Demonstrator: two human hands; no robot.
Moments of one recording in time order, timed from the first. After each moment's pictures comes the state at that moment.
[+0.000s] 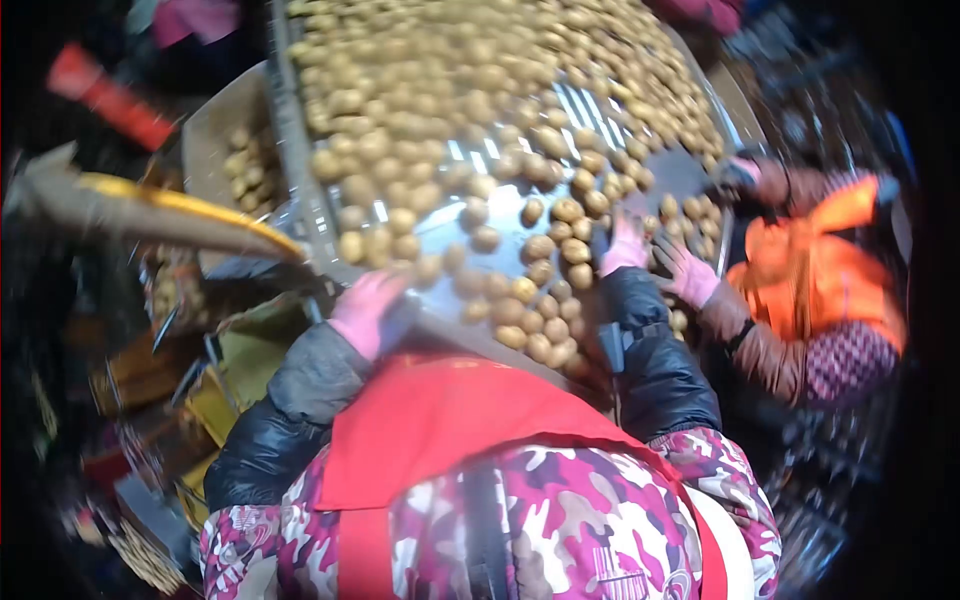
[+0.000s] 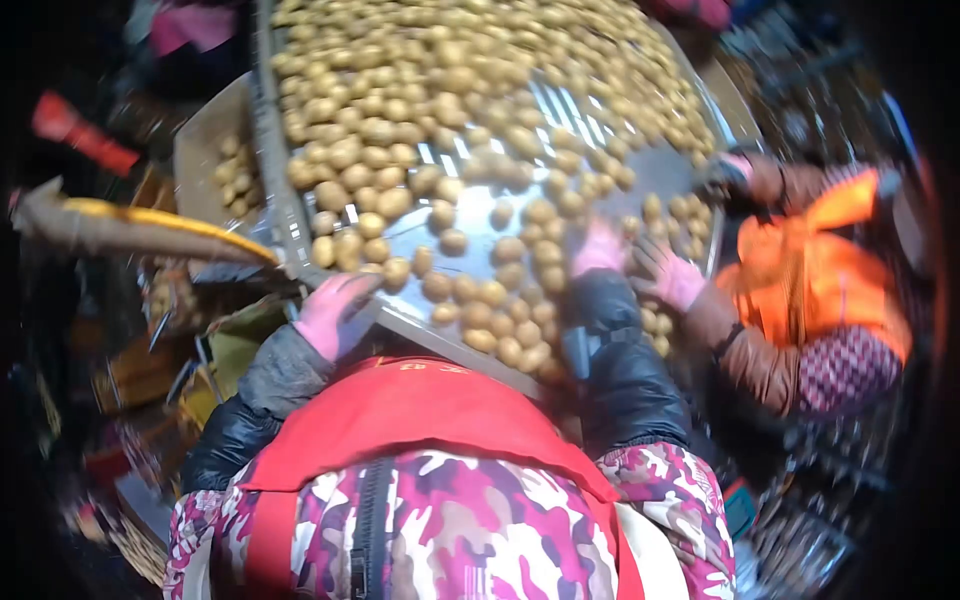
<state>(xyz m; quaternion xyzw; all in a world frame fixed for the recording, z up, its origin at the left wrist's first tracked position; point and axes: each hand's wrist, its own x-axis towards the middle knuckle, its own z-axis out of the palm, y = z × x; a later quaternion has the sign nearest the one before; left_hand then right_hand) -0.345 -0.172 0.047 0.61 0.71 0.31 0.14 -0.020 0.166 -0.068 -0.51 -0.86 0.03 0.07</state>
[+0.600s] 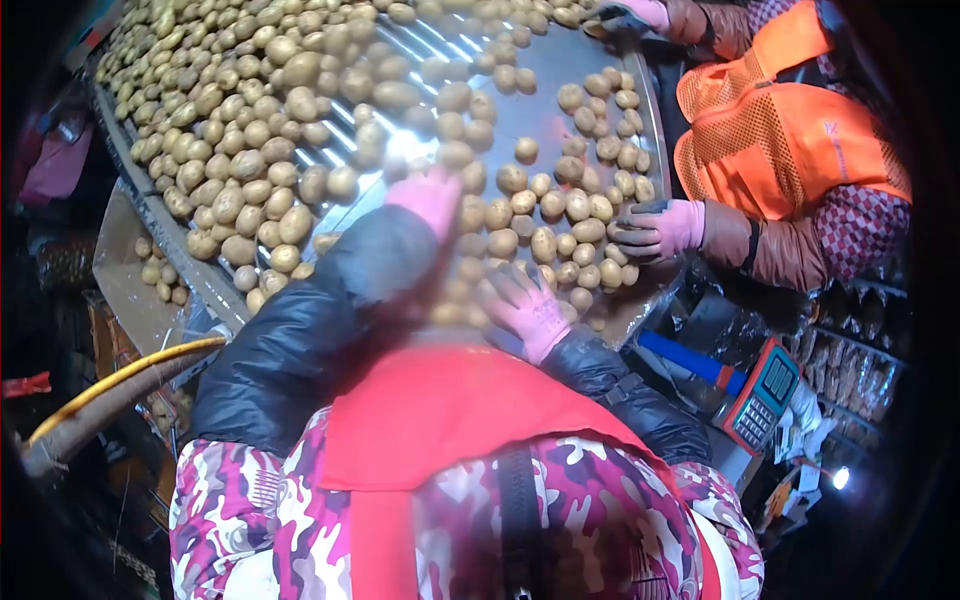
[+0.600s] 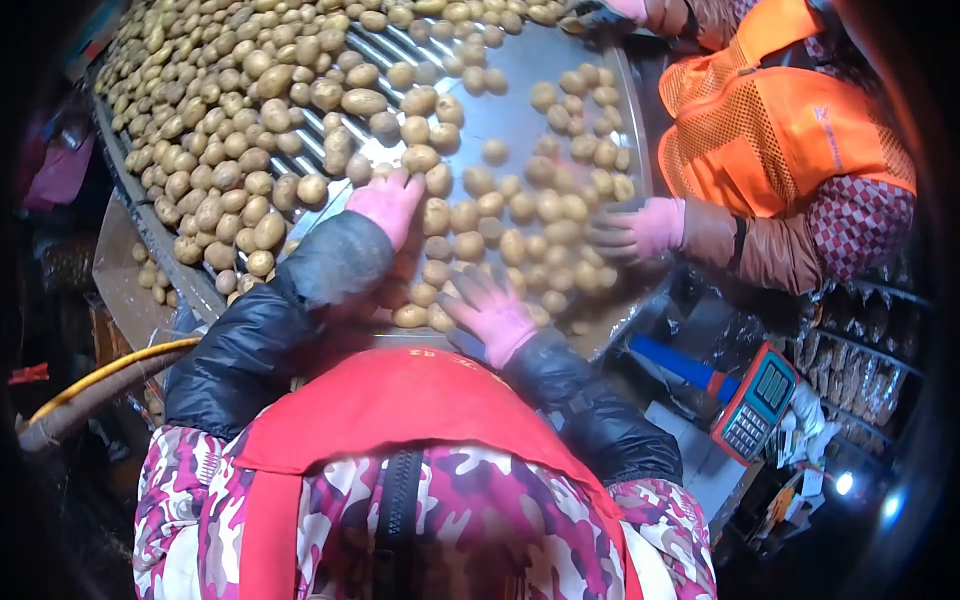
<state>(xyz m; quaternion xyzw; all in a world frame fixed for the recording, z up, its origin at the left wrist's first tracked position) -0.238 0.066 -0.009 0.77 0.62 0.01 0.14 0.016 -0.019 0.000 -0.31 -0.92 0.24 0.06</state>
